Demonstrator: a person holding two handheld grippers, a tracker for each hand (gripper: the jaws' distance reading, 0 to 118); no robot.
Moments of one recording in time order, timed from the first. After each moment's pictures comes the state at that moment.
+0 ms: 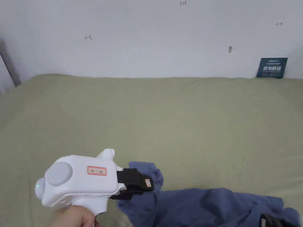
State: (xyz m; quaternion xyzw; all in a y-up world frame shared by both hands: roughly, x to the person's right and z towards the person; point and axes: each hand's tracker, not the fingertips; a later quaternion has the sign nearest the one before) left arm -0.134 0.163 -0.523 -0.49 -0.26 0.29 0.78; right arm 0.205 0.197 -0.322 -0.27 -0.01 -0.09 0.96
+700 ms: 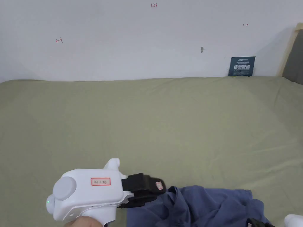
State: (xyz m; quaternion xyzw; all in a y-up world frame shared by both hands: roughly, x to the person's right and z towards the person) left arm -0.089 0.131 -0.522 -0.47 -0.33 0.36 0.73; right arm 0.231 0.188 -0.308 -0.28 -0.04 -0.11 0.95
